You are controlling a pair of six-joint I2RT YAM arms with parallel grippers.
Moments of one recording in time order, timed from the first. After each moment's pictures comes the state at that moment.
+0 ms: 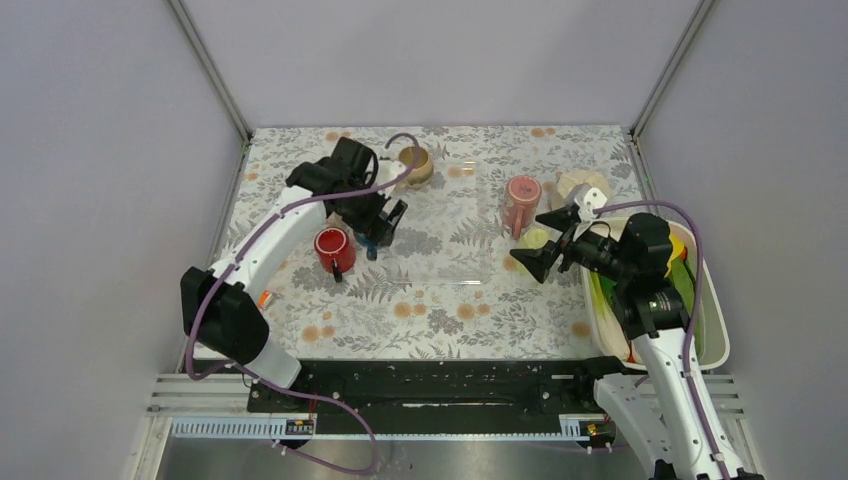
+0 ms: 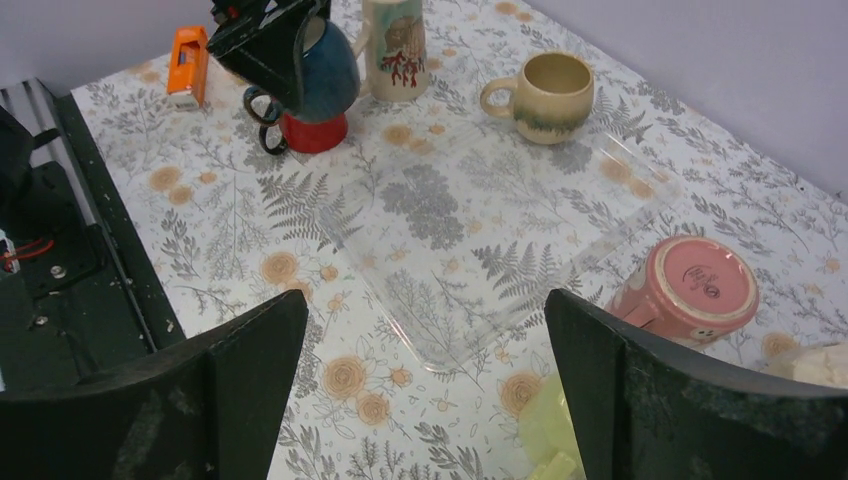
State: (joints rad) left arm -0.44 1.55 1.40 -0.97 0.18 0.24; right arm 0.14 0.68 0.79 -0.29 -0.77 -0.15
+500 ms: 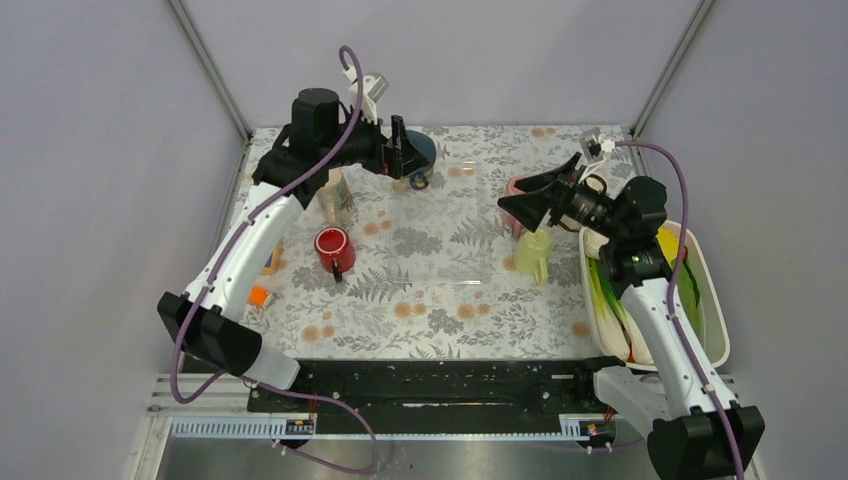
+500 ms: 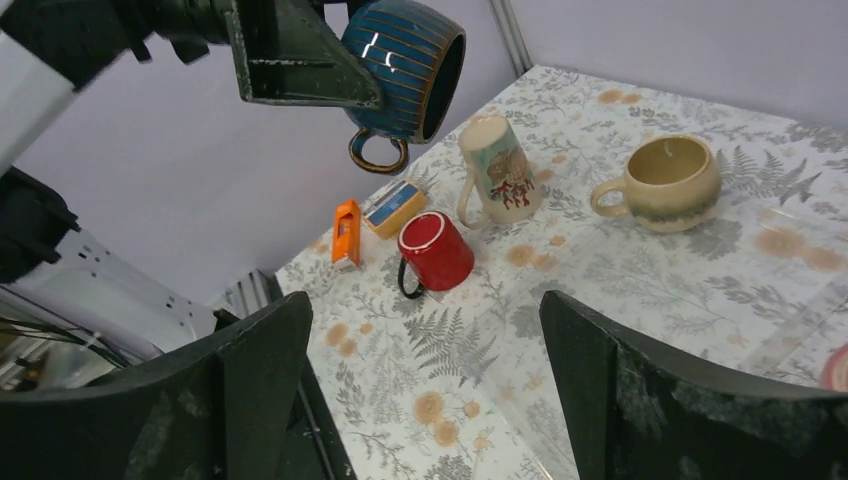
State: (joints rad) left arm -0.40 1.51 1.72 -0.64 0.49 -0.17; right arm 0.14 0.92 0.89 0.13 -0.86 0.45
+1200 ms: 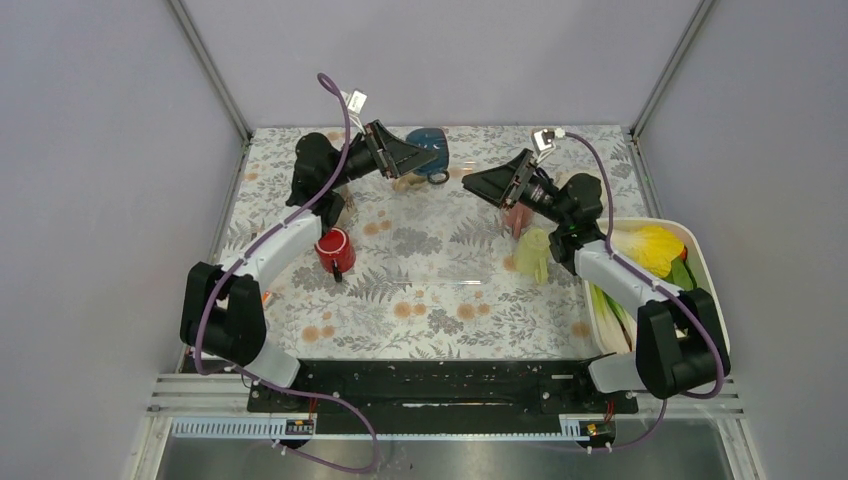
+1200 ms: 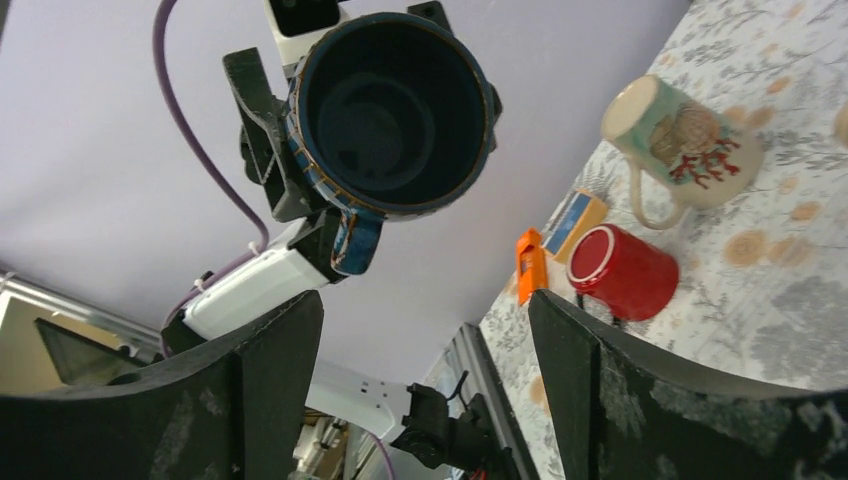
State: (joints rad) left arm -0.34 1.53 1.16 0.63 0.80 -0.97; right arm 0.29 1.36 0.81 0.84 -0.75 1.21
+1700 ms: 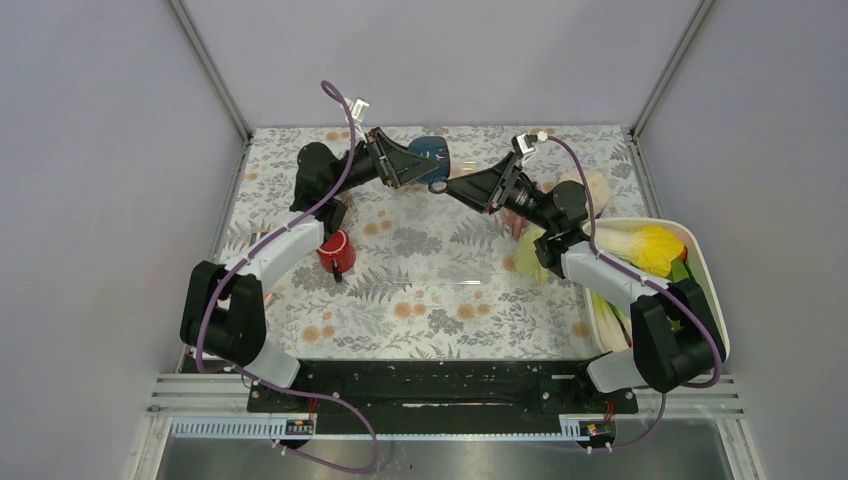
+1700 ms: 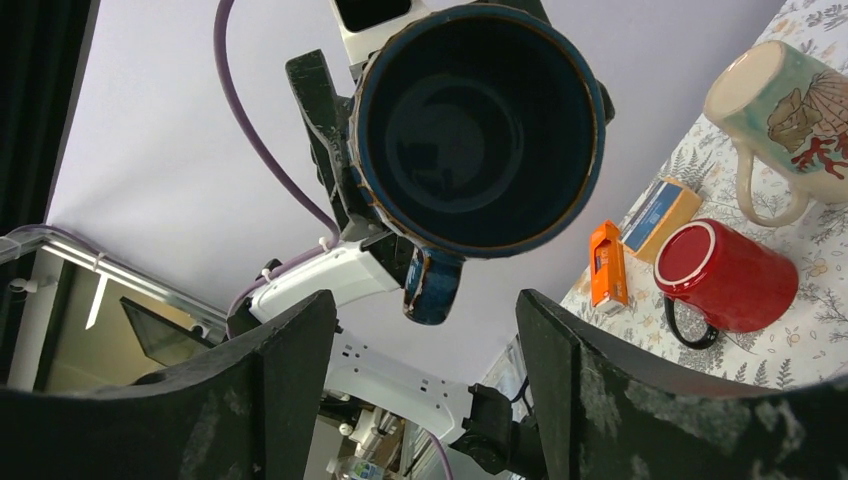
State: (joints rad) left arm -0.35 1.53 1.08 0.78 0.84 -1.00; right arm 0.41 1.42 0.81 1.00 -0.69 1.37
